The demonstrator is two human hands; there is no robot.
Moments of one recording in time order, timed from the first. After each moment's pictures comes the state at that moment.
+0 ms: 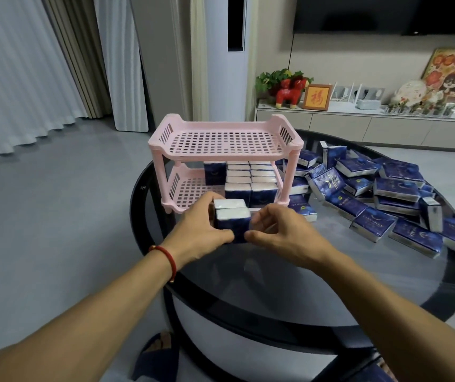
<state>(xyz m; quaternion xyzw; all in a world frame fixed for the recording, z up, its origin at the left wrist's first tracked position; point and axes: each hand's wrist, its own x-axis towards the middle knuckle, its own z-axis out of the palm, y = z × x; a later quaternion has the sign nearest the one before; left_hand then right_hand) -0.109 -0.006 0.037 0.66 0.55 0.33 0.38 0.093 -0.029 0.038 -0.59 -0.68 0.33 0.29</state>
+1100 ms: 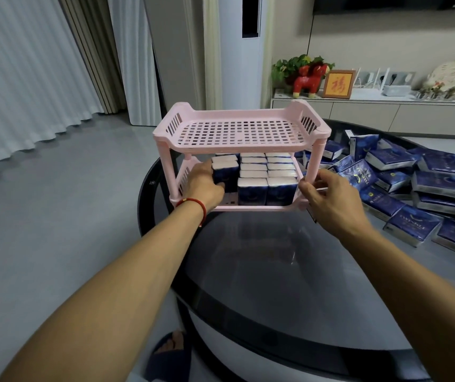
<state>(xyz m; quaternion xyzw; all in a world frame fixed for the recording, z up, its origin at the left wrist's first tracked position) -0.109 0.118 0.014 0.64 0.65 0.35 0.21 0.125 0.033 0.031 -0.67 -0.59 0.18 0.41</state>
